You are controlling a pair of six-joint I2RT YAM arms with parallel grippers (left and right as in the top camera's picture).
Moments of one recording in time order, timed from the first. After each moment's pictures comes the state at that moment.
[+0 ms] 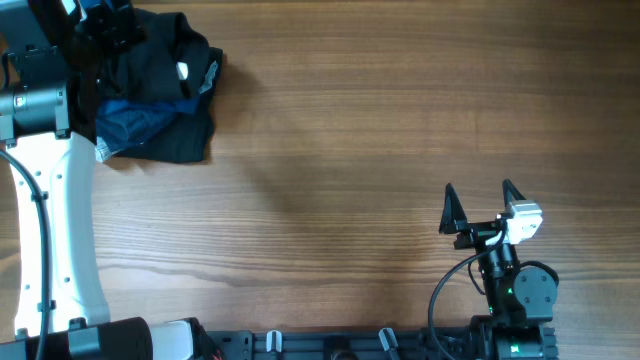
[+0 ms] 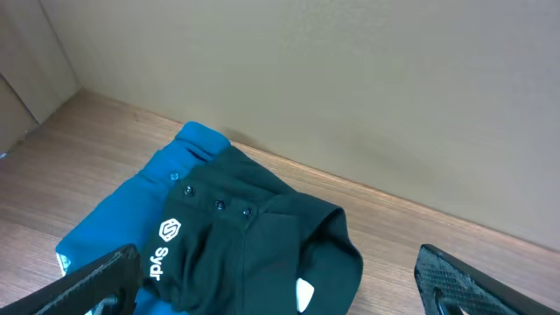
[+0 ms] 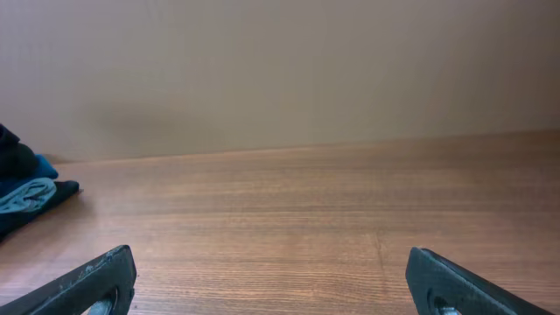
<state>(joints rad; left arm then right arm) 0.16 1.52 1.65 -0.61 -0.03 -0.21 0.01 0.02 0.01 0.00 -0.10 0.12</state>
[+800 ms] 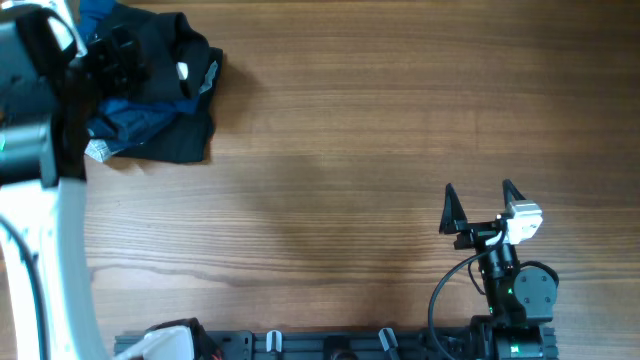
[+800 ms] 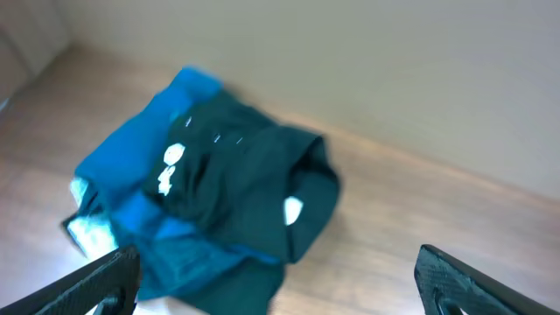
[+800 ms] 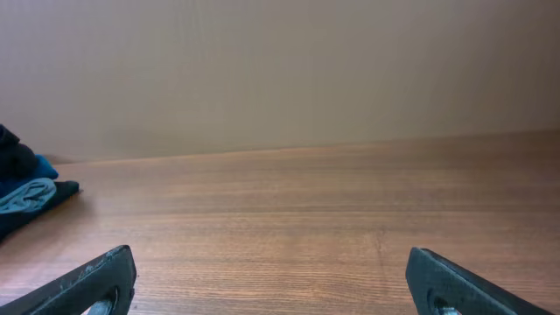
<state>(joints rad) 0.16 1.36 1.64 -0.86 0.03 -0.21 0.01 0.02 0.01 0.00 -0.10 0.12</state>
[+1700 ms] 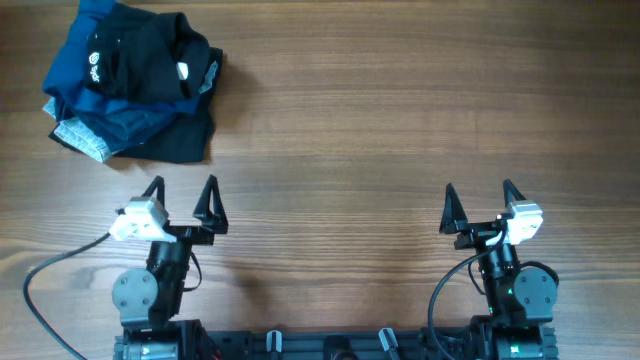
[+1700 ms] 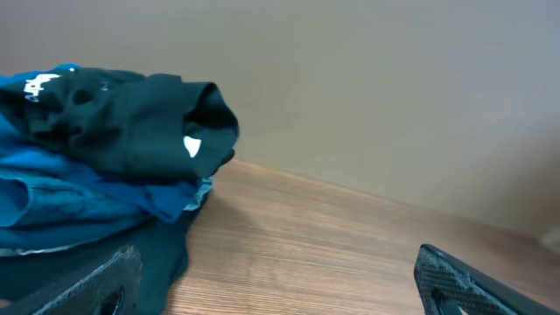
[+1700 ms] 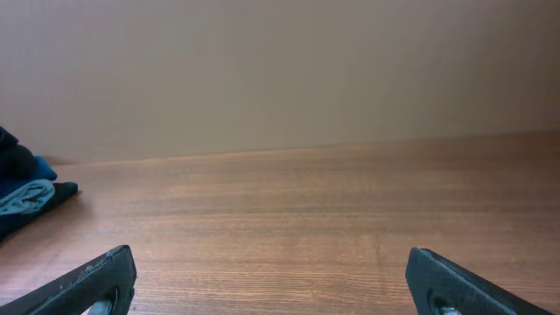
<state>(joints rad) 0.06 0.16 0.09 0.11 0.19 -0.36 0.01 0.01 0.01 0.00 -0.09 0.12</state>
